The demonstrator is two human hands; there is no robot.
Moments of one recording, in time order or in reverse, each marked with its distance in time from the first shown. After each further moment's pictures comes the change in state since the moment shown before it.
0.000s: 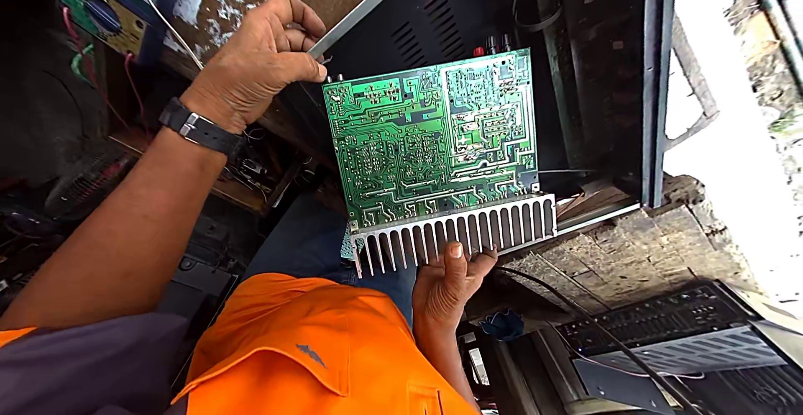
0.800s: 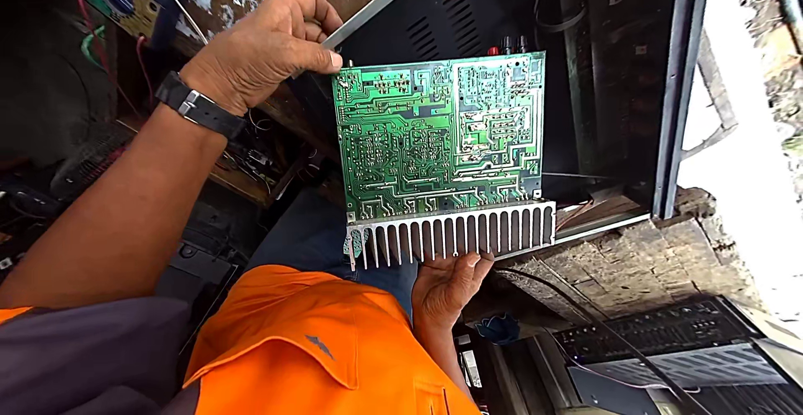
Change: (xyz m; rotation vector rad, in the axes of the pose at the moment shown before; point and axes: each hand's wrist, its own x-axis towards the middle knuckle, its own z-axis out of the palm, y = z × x) left_hand 0.001 0.009 -0.006 0.035 -0.107 -0.050; right_hand -0.001 0.013 -0.020 0.103 -0.112 -0.024
